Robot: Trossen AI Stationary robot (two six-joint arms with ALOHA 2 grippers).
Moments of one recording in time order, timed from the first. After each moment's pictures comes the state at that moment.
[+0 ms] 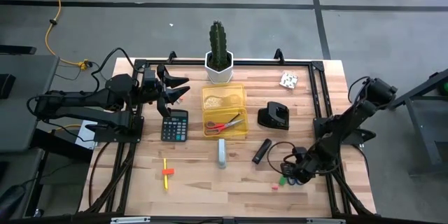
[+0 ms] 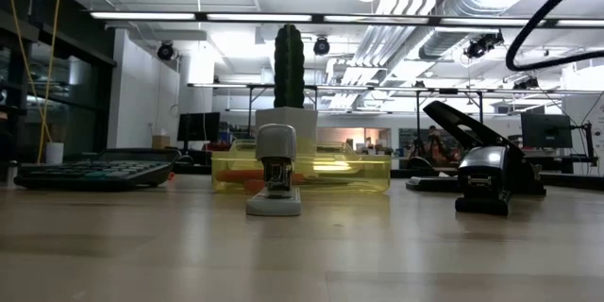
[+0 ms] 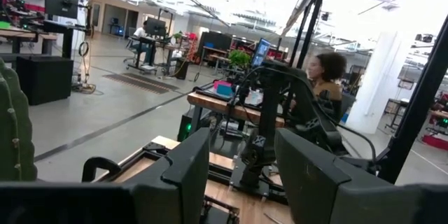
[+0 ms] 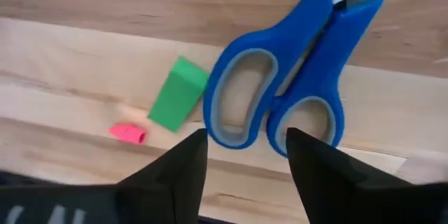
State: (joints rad) left arm 0.18 0.76 0.68 0.23 -0.17 -0.21; right arm 0.81 1.36 0.62 -0.43 -0.11 2.30
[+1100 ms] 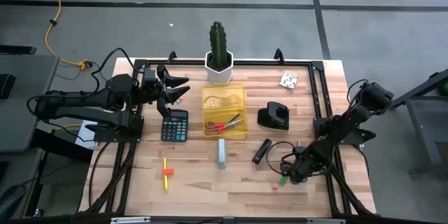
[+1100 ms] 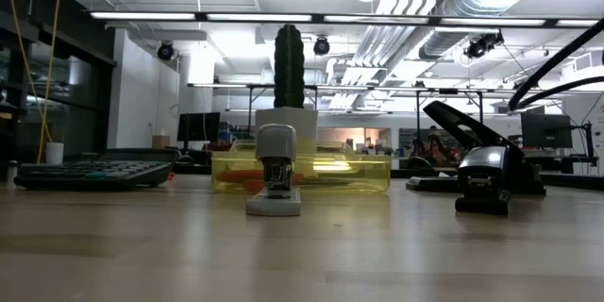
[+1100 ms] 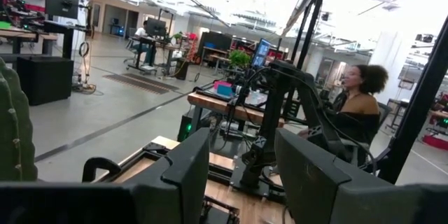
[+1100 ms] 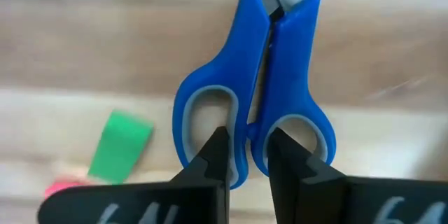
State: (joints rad) left arm 0.18 0.76 0.68 0.23 -0.17 -0.21; right arm 0.77 1.43 0.62 -0.53 -0.18 2.29
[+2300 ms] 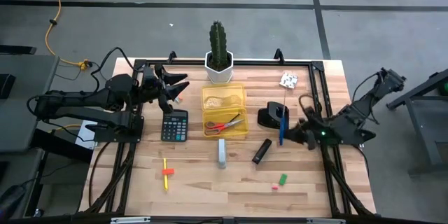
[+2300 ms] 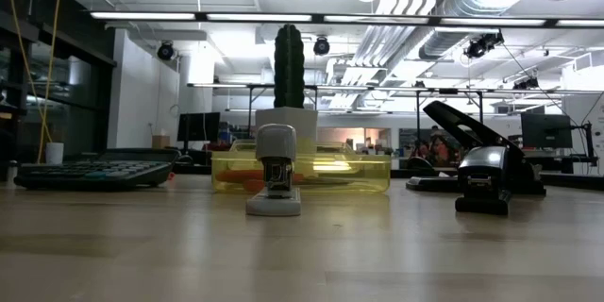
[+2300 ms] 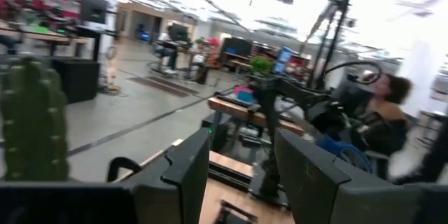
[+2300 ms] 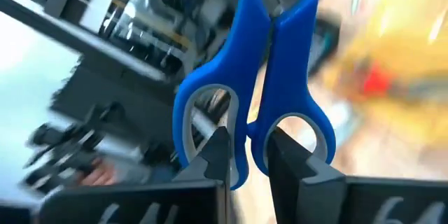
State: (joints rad) left arm 0.18 0.76 0.68 0.23 -0.28 -0.21; right arm 0.64 0.69 0.62 -0.13 0.59 1.07
